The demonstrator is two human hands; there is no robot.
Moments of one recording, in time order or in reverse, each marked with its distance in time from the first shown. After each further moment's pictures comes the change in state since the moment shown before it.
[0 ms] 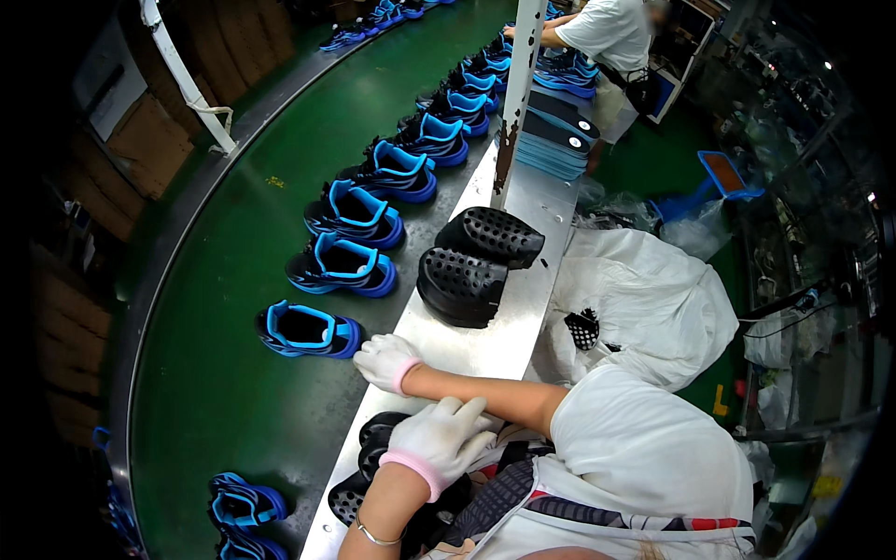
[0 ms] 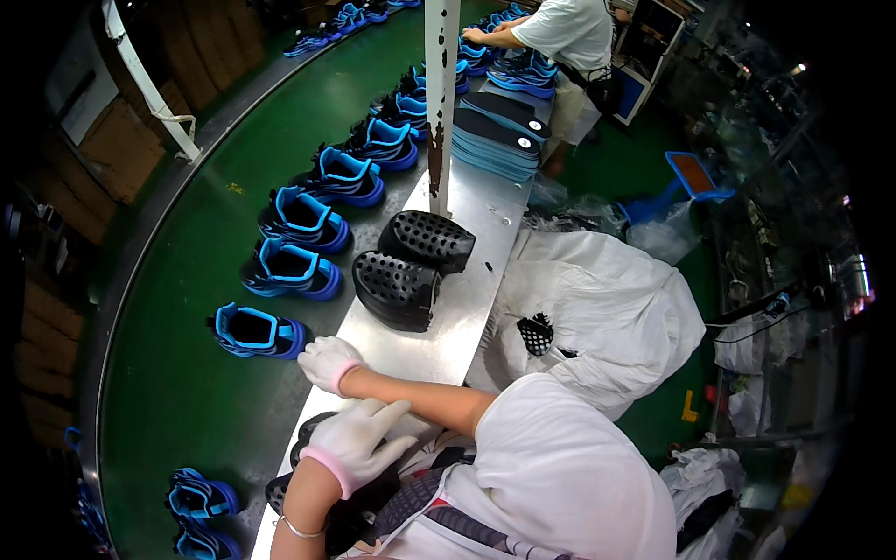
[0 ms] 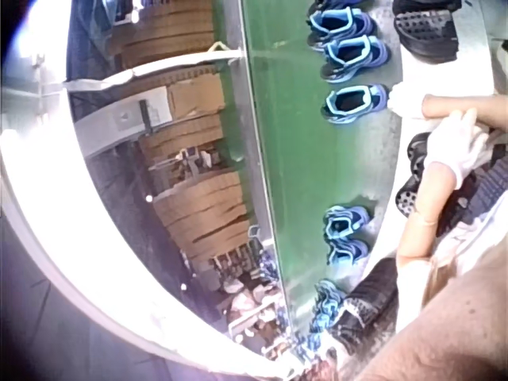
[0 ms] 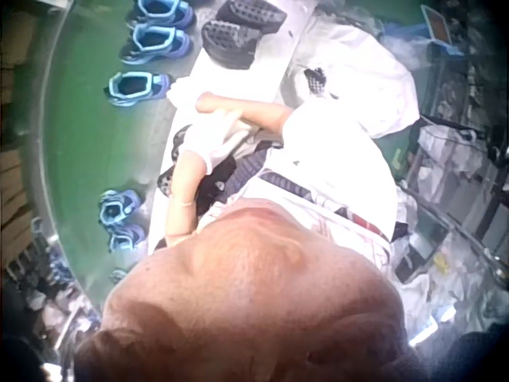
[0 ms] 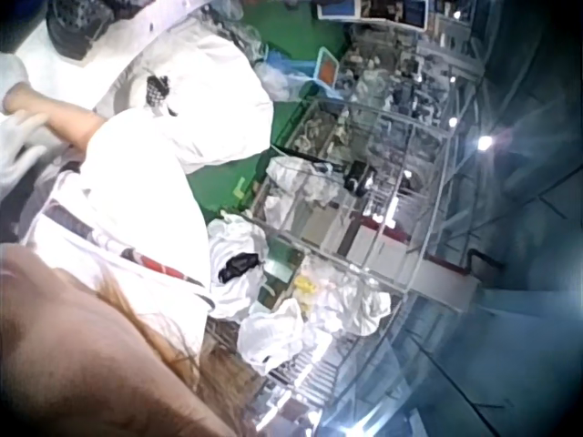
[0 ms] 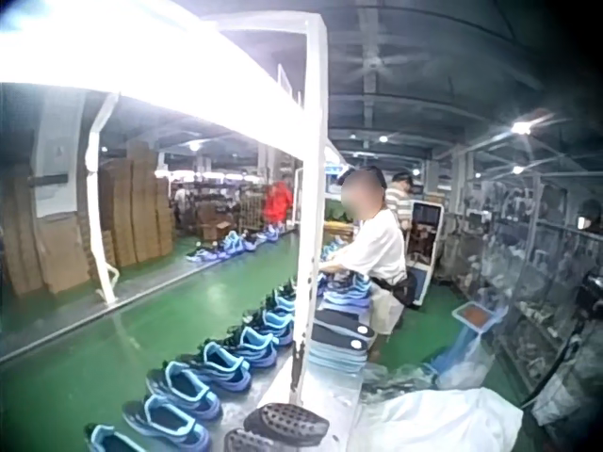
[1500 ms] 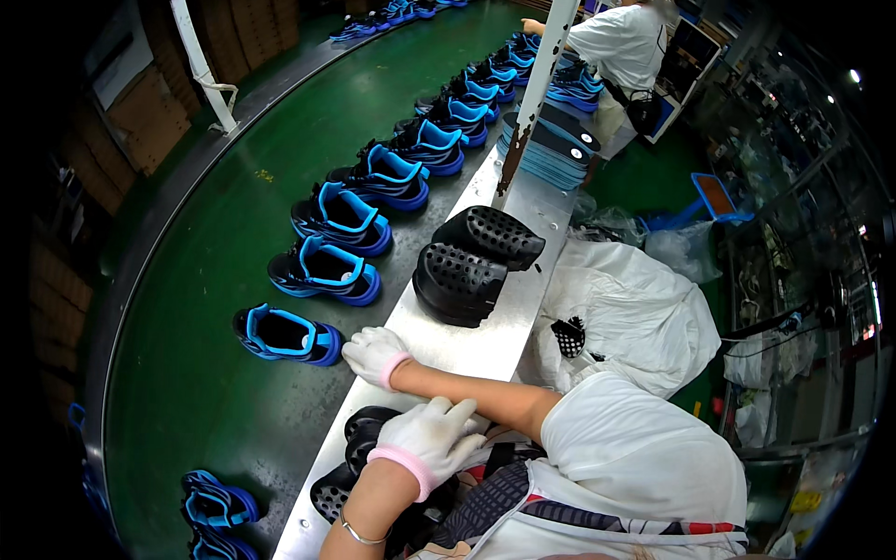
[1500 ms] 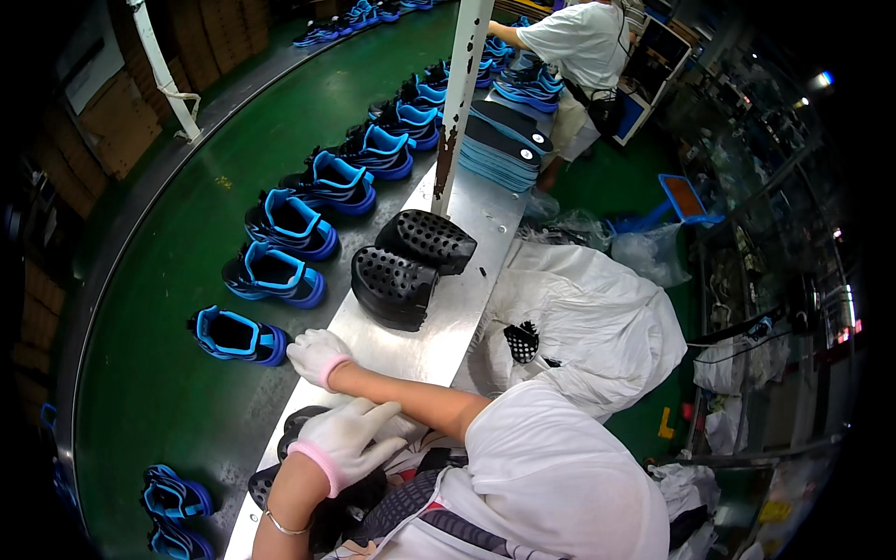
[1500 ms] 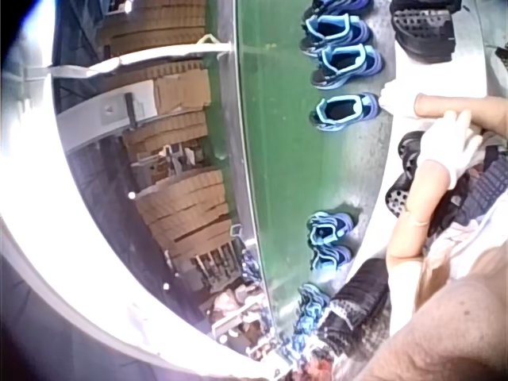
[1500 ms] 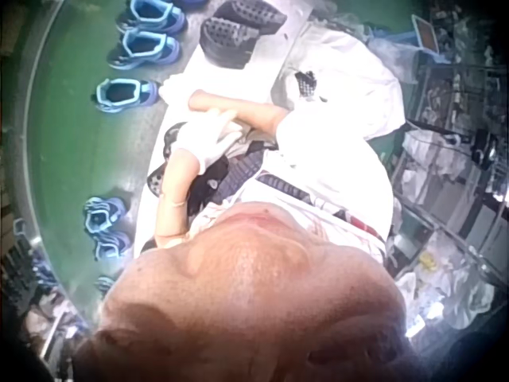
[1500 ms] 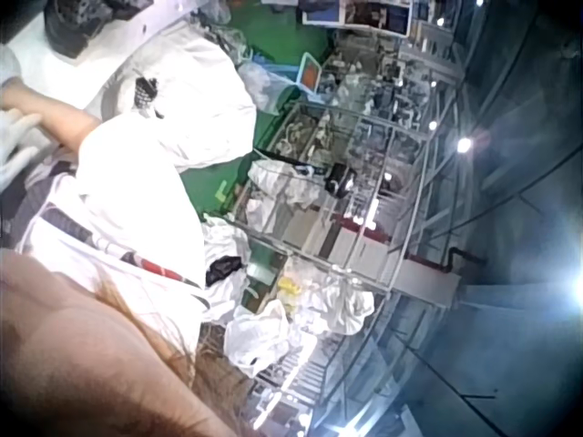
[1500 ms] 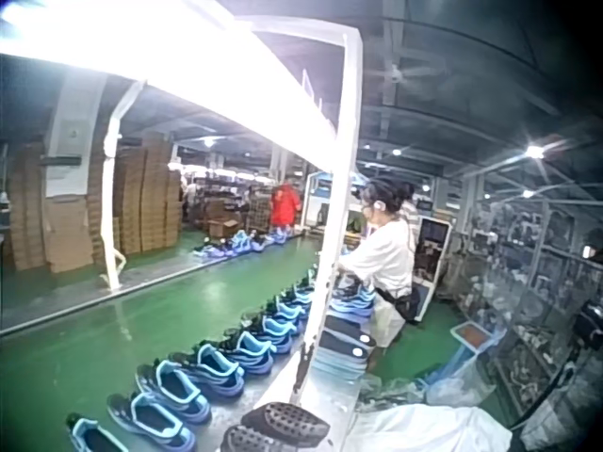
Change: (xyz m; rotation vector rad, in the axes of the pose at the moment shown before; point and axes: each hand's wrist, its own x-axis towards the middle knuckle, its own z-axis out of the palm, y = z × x) left_hand -0.003 -0.008 0.003 -0.038 -0.077 -0.041; right_hand 0.001 0.008 0.011 0.008 0.092 -0.018
